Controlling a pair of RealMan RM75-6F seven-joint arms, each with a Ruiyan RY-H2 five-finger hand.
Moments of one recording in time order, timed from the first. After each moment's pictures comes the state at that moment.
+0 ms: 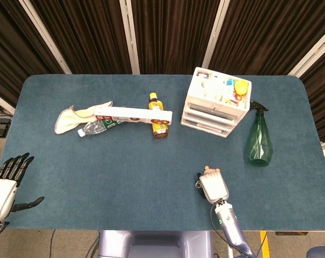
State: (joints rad) left arm -0.08 -1.07 0.03 -1.71 1.61 1.49 -0.01; right arm 0.40 -1.77 0.04 -1.46 -1.24 1.23 -0.80
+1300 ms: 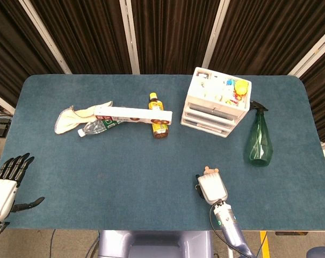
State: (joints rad) left arm -0.08 -1.07 0.03 -1.71 1.61 1.49 -0.02; right arm 0.40 -1.77 0.04 -1.47 -1.26 1.24 -0.78
